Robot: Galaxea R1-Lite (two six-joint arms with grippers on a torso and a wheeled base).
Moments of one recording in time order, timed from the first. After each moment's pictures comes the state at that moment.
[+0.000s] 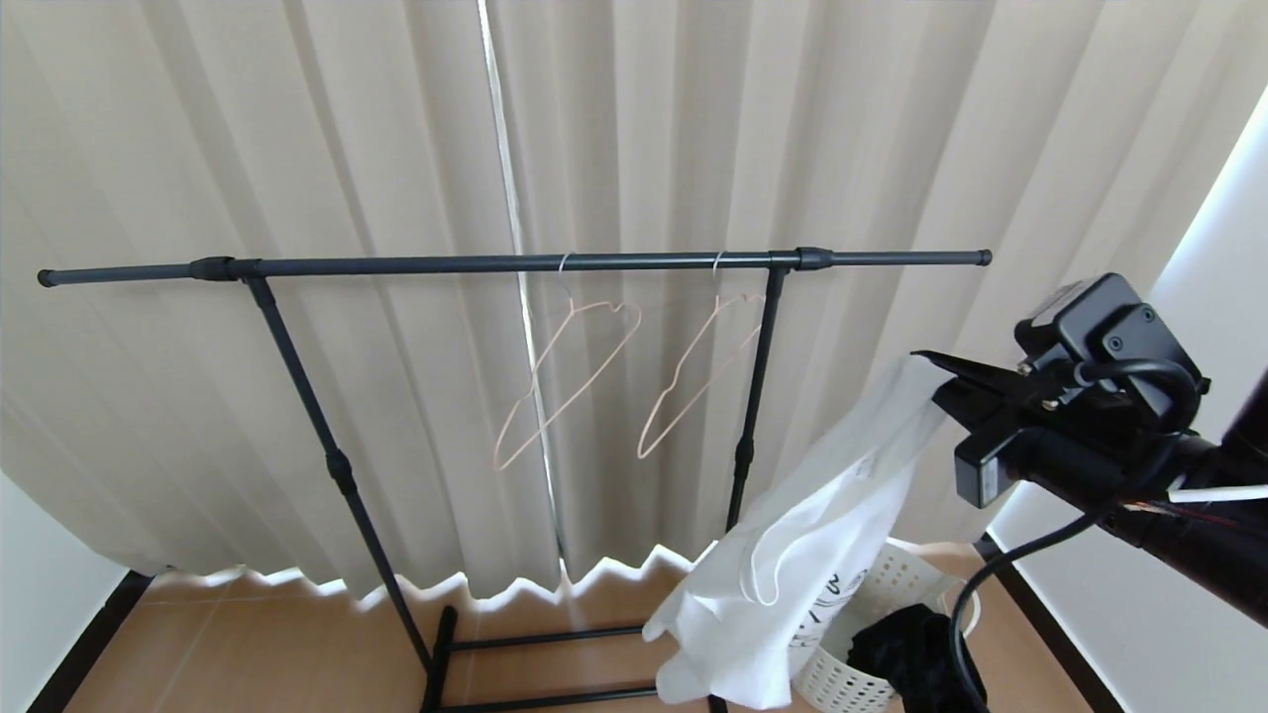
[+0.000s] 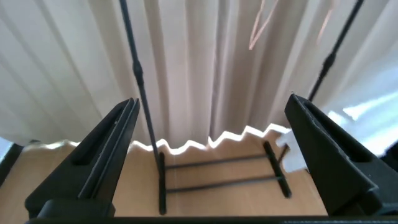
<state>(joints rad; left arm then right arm) -0.01 0.07 -0.01 -0.04 0.01 0.03 0.50 1.45 -0.54 -0.86 -0.11 -0.43</state>
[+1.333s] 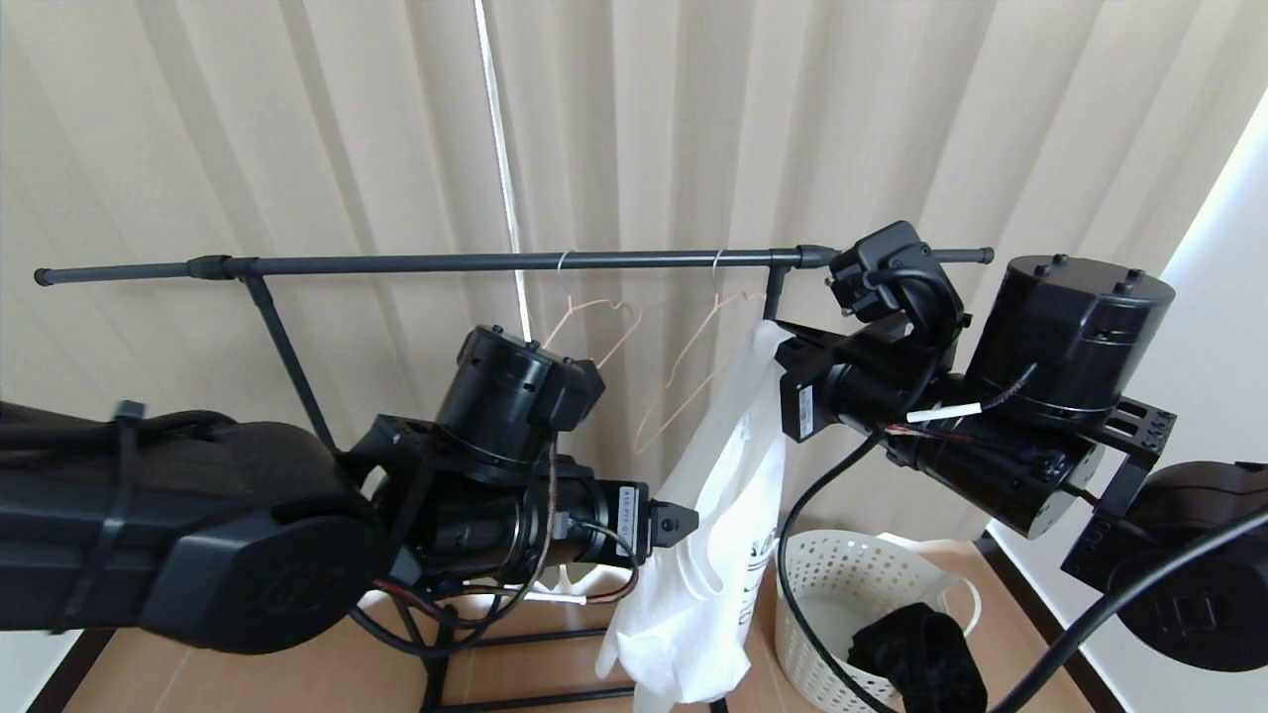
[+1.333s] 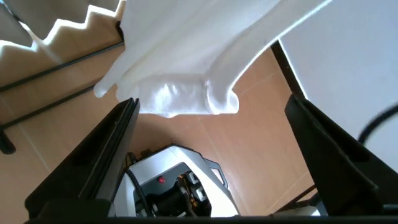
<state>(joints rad) -0.75 1.80 -1.03 -0.10 0.00 -0.43 0.65 1.74 -0.84 -0.86 -0.16 -0.17</state>
